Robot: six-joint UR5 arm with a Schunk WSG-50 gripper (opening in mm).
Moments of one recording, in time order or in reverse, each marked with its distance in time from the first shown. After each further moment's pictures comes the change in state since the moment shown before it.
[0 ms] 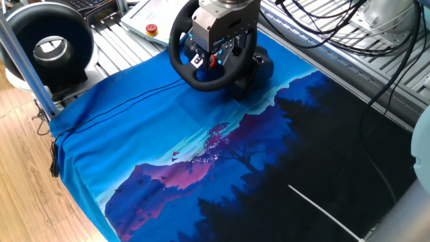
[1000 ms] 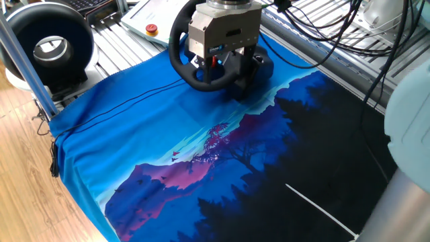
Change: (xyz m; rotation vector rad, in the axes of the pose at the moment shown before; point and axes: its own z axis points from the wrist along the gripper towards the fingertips) arm 0.062 0.061 -0.012 -0.226 0.263 0.064
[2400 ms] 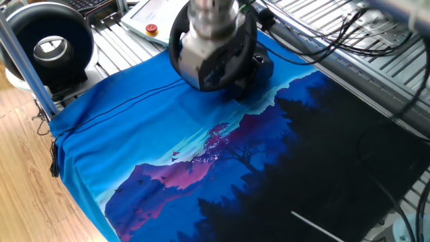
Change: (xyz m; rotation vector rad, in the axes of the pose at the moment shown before) arm -0.036 -0.006 0.031 0.420 -0.296 -0.250
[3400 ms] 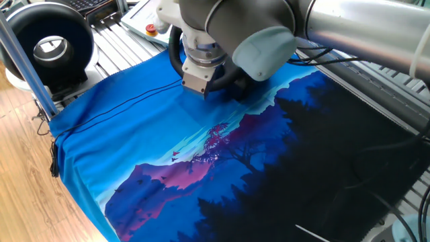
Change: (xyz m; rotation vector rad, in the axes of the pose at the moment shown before) arm -0.040 -0.022 0.022 0.224 -0.184 -0.245
